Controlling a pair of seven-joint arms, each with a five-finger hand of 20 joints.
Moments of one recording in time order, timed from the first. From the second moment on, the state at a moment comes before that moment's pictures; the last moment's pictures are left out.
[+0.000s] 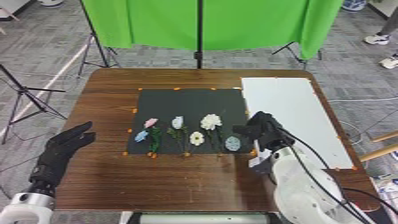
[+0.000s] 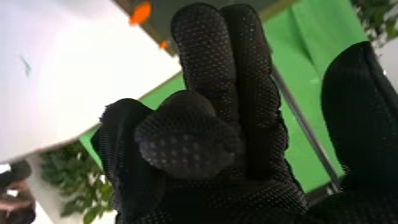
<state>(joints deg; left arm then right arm) 131.8 -61.9 -107.7 -117.6 64.1 2.4 7.1 -98.7 -54.1 65.5 -121.6 -120.2 1.8 35.8</state>
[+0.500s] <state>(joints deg) 131.8 -62.0 -107.6 -117.7 64.1 2.4 7.1 -97.6 -54.2 63.1 -121.2 -115.4 -5.5 37.6</state>
